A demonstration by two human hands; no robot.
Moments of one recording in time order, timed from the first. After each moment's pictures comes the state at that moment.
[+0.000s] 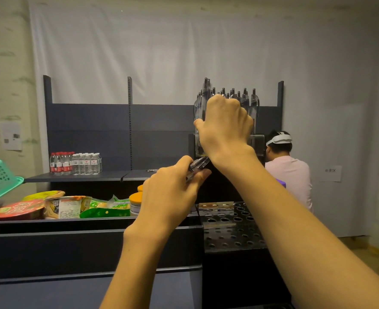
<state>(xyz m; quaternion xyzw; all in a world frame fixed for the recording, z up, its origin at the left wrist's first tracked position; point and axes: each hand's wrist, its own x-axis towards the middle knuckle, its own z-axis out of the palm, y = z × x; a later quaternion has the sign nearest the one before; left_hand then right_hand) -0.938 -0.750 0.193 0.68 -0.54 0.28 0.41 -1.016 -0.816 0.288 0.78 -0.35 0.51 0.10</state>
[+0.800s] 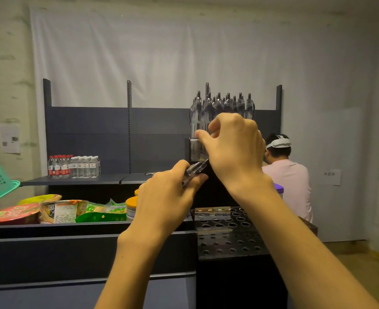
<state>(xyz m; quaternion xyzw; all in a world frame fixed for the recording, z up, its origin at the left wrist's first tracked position) -0.938 -0.754 0.191 0.67 -0.55 0.29 0.41 -1.044 -0.817 0.262 0.75 -0.29 0.59 0.03</state>
